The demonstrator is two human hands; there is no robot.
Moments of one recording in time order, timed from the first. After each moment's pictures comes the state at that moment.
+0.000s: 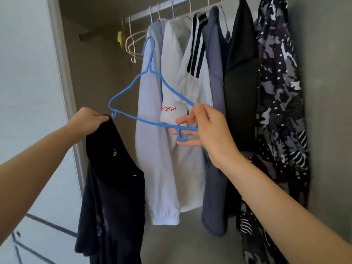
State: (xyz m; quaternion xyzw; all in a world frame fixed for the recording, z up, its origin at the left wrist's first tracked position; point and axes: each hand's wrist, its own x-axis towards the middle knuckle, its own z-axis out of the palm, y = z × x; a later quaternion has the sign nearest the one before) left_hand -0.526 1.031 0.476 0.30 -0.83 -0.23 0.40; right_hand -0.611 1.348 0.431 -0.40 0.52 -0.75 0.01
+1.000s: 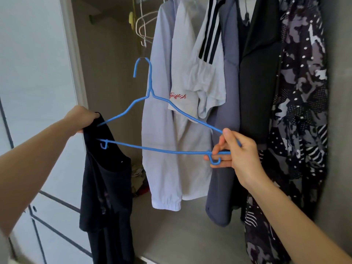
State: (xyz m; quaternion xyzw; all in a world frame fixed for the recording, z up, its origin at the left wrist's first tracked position) left_hand -0.507 0.976 0.452 0.42 -0.79 -0.25 0.37; right_hand -0.662 1.367 0.357 -0.33 0.55 -0.76 0.04
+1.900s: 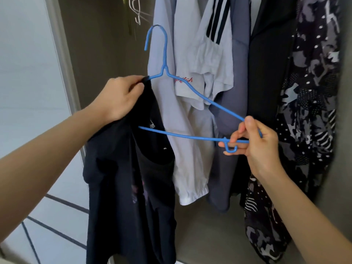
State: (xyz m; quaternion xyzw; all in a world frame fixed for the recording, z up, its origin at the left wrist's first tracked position) left_hand -0.541 1.084 0.455 0.02 -0.89 -0.10 0.45; right_hand -0.664 1.369 0.345 -0.30 0.53 -0.79 -0.05
